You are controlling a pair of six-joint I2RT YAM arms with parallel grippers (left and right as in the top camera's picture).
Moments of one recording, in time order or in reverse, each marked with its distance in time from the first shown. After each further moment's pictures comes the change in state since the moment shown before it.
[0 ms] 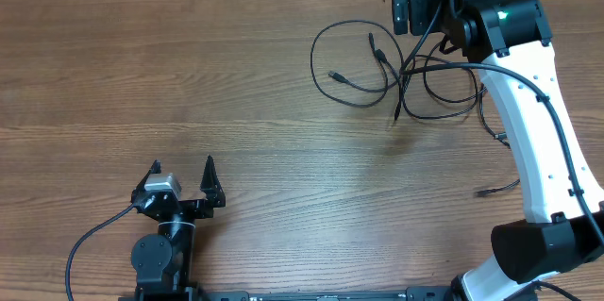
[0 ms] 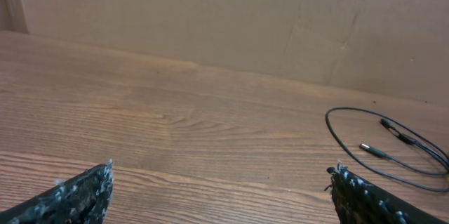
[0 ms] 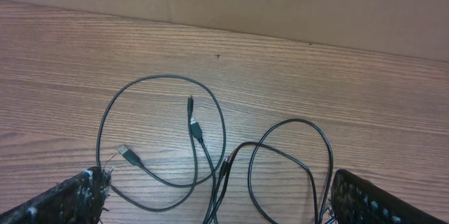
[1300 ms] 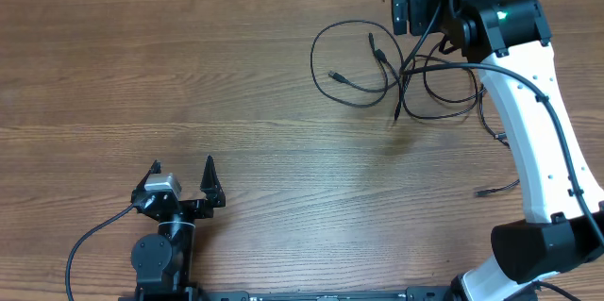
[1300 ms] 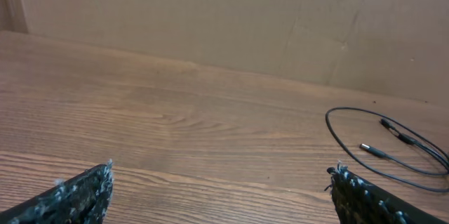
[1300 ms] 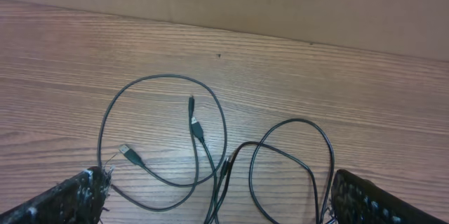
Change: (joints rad) left arm 0.000 0.000 0.000 0.000 0.000 0.000; right arm 0.010 -0.005 0.000 -0.002 0.001 0.000
